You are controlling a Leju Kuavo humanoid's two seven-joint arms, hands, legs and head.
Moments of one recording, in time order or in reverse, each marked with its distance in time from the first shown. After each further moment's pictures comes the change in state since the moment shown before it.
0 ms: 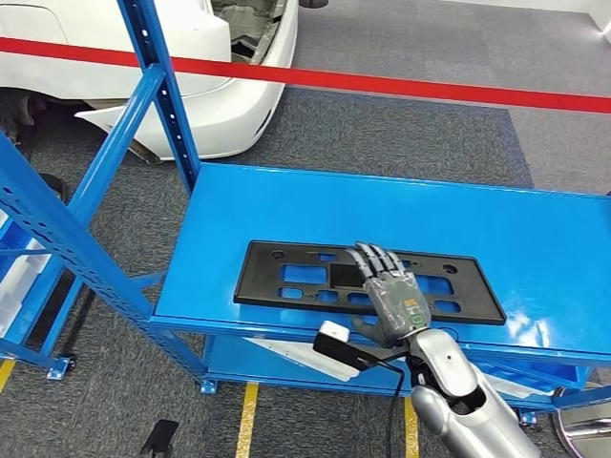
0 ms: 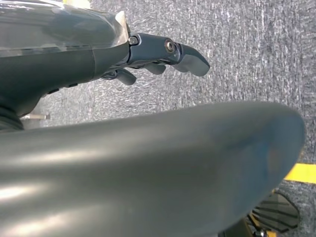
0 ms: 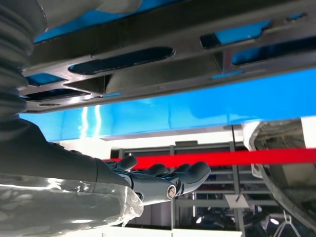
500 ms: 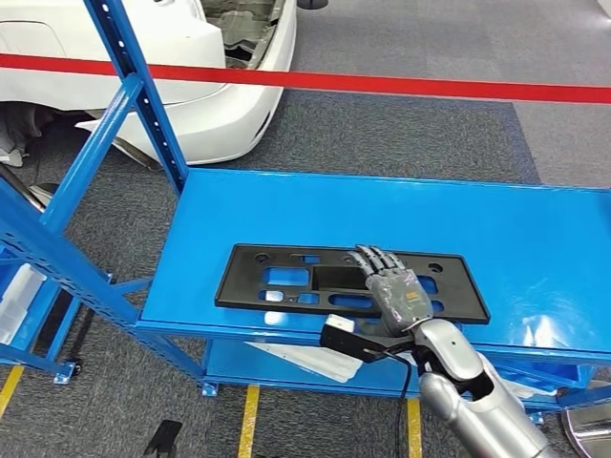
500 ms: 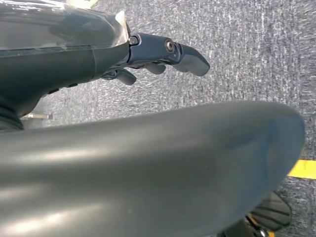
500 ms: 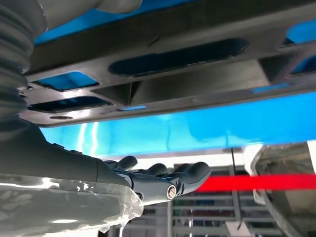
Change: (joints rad) left arm -0.001 -0.002 0.004 0.000 -0.009 0.005 0.001; right arm -0.054 -0.020 0.007 0.032 -0.102 0.130 -0.019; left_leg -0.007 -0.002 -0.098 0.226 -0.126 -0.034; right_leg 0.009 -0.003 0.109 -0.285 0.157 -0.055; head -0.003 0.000
